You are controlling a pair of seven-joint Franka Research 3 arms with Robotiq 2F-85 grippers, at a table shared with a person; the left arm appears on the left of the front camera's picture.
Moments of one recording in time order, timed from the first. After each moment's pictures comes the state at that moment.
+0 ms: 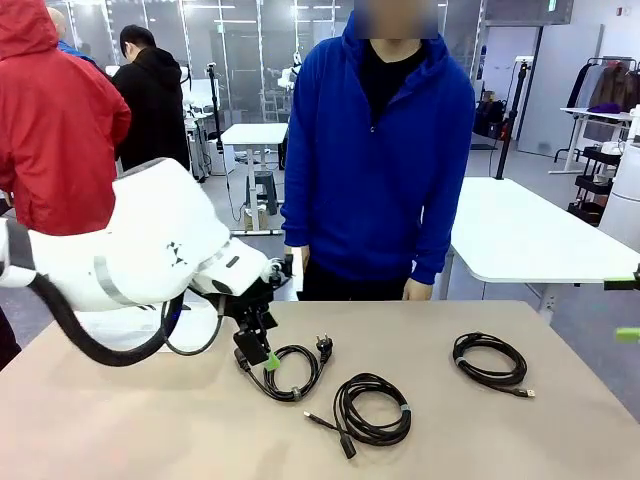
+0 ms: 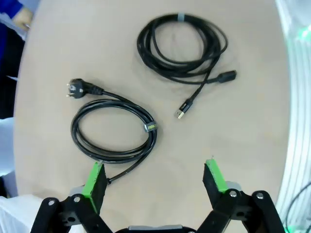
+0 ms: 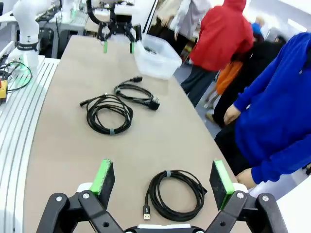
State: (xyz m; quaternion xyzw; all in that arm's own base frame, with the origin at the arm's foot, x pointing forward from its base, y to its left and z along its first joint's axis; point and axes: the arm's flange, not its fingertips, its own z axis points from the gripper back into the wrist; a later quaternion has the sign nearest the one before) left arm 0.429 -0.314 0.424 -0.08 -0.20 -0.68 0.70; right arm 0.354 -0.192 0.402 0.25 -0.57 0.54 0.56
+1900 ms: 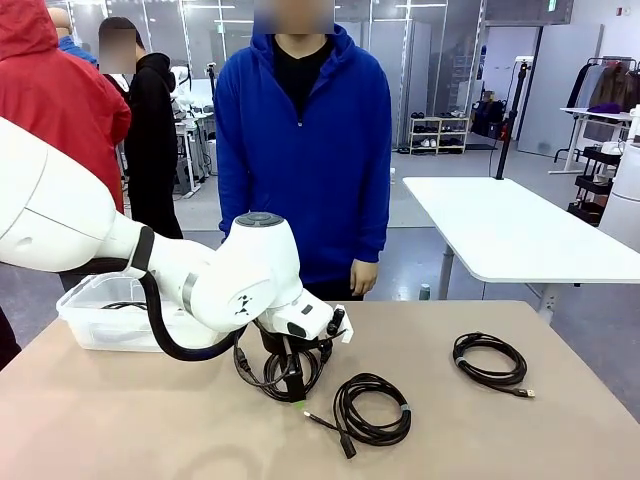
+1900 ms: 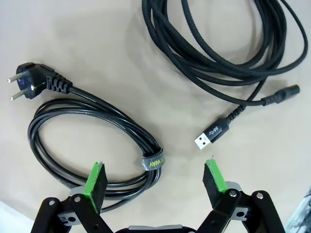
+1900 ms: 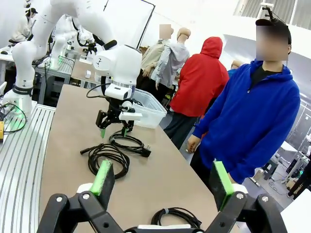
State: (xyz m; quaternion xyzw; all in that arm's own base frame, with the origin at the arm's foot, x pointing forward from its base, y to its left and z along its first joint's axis) left arm 0.467 -0.386 0.325 -0.01 -0.08 -0.64 0.77; right arm 0.296 -0.206 0.419 0.28 -0.67 0.48 0.50
